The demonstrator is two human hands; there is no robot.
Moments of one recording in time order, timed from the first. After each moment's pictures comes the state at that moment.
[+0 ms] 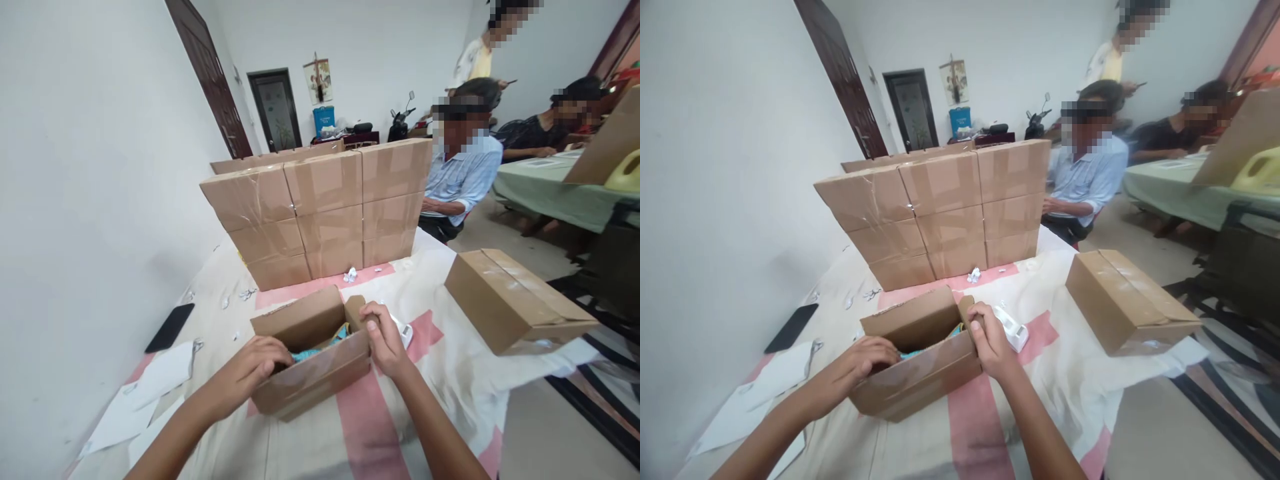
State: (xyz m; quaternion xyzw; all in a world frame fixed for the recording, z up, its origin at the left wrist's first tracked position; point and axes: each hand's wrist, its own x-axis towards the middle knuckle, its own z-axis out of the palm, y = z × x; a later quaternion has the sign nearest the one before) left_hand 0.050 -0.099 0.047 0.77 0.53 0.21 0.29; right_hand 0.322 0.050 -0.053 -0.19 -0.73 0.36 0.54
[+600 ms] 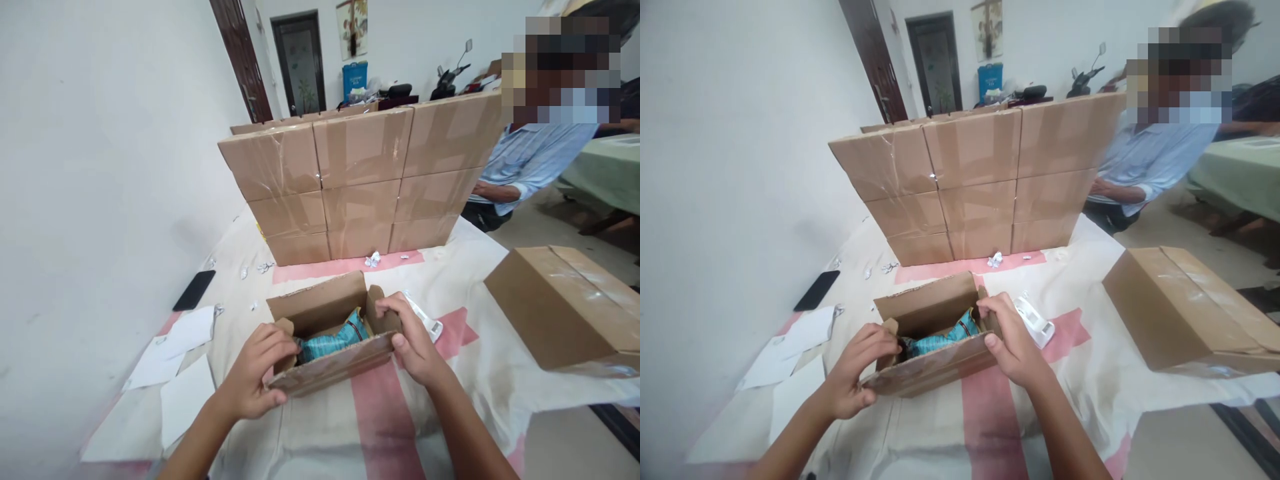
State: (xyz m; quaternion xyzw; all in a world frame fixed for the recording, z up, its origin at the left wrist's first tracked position) left_hand 0.045 -0.122 0.000 0.81 0.49 0.33 0.01; right_hand 0.324 0.048 -0.029 -0.15 -0.81 0.37 0.43
